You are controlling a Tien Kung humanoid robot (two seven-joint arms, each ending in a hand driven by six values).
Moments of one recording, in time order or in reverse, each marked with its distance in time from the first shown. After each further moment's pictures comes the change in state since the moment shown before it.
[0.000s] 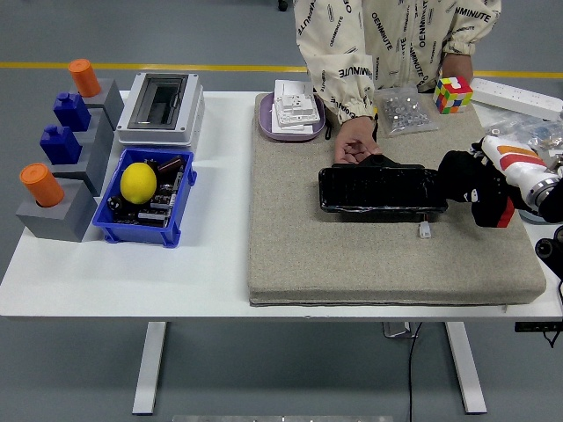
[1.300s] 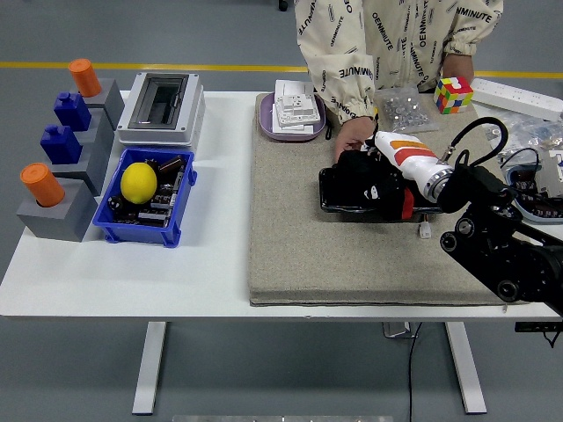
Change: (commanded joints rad) left arm -0.001 0.009 0.007 0.000 0.000 0.000 0.002; right arm 0.132 0.253 -0.160 -0.018 0.026 -0.008 0.005
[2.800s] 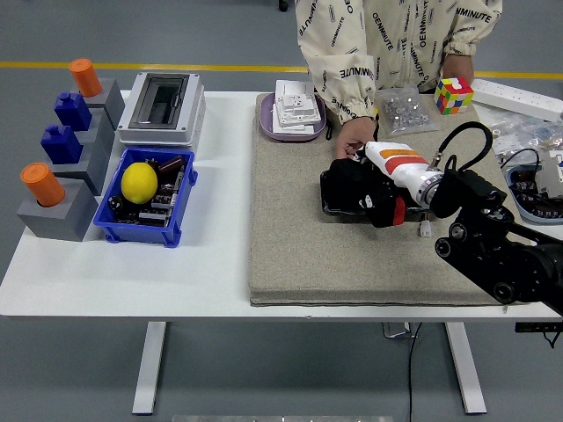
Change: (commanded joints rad) left arm -0.003 0.004 -0.001 0.000 0.003 -0.001 -0.002; right arm 0.025 -0.037 -0.075 -0.034 0.018 0.003 -0.001
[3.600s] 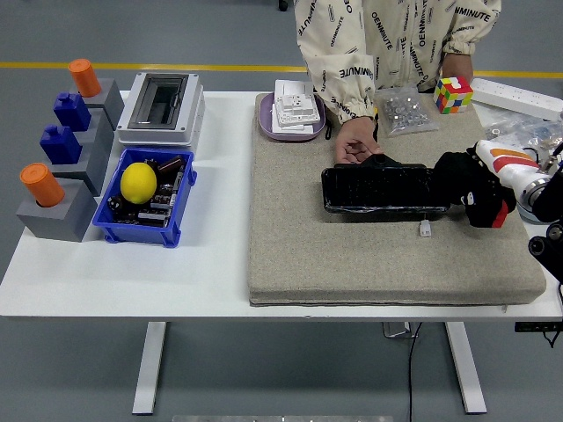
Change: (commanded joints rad) left arm -0.001 -0.011 -0.015 0.000 0.000 0.001 0.000; right arm -0.132 -0.223 0.195 -0.024 -0.031 0.009 -0.003
